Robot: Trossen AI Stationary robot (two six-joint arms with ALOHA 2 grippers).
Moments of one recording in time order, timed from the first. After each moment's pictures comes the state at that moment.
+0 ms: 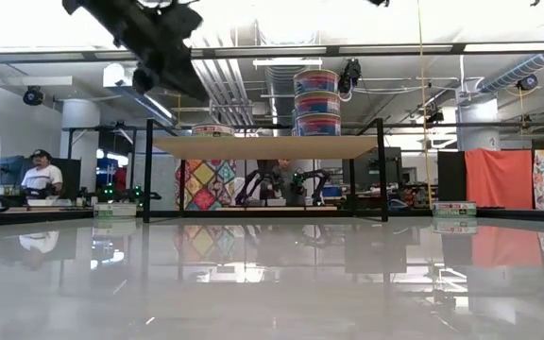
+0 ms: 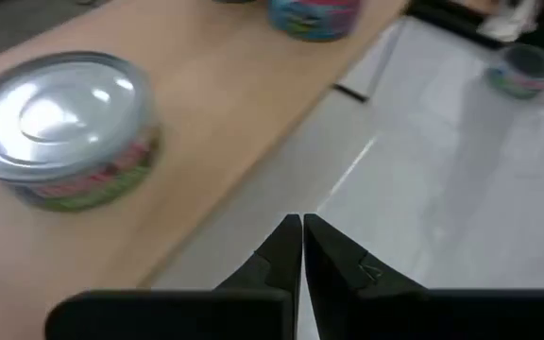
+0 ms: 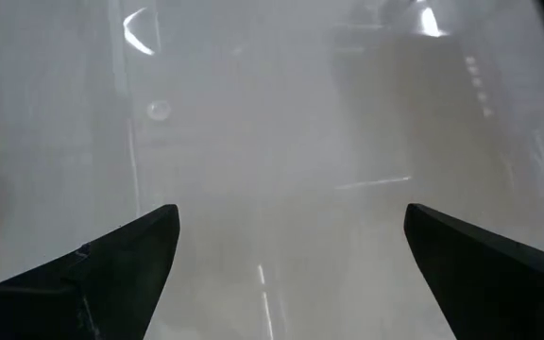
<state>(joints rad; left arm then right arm) 0.13 1.16 0.88 -0.38 -0.36 -0.37 0.69 2.02 1.89 -1.20 0.57 0.73</state>
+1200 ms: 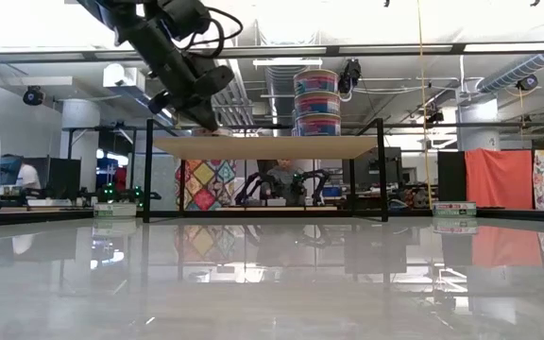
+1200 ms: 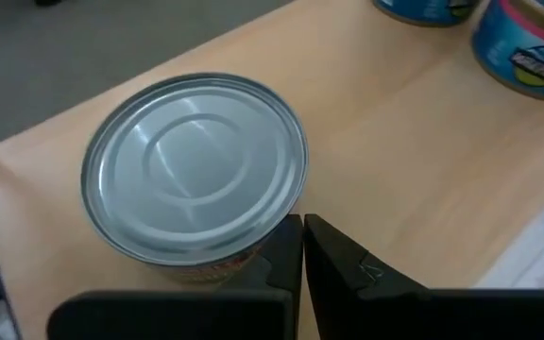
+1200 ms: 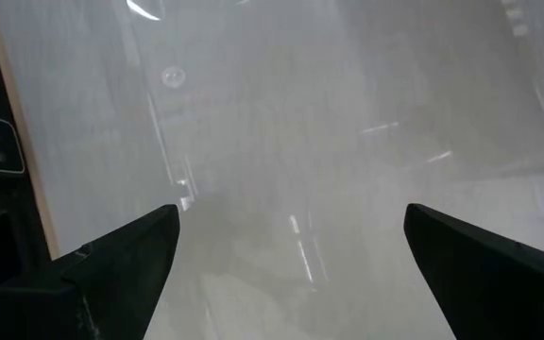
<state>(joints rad) 0.39 1.37 0.99 -0.34 -0.41 -0.35 0.73 1.97 1.90 -1.35 0.46 0.97</state>
